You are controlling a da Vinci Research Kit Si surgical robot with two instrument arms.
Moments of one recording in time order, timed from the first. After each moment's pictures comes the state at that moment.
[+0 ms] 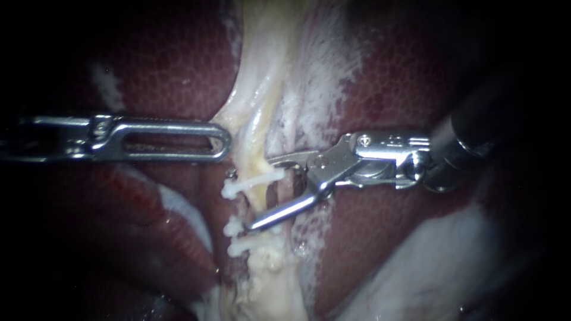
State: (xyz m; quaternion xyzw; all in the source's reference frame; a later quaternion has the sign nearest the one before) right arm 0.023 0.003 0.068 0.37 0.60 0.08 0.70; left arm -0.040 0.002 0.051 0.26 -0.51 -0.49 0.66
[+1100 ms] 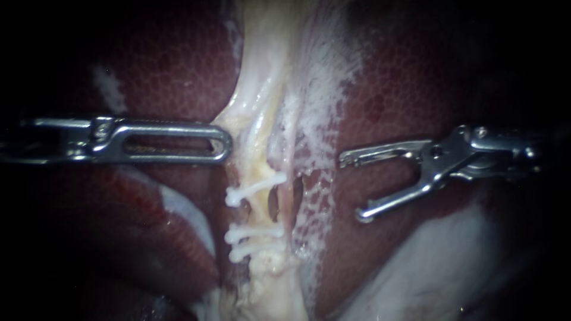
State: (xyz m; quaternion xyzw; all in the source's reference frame) right arm 0.007 0.007 0.061 0.30 0.61 0.10 0.73; left arm -0.040 0.002 0.051 0.26 -0.51 -0.49 0.66
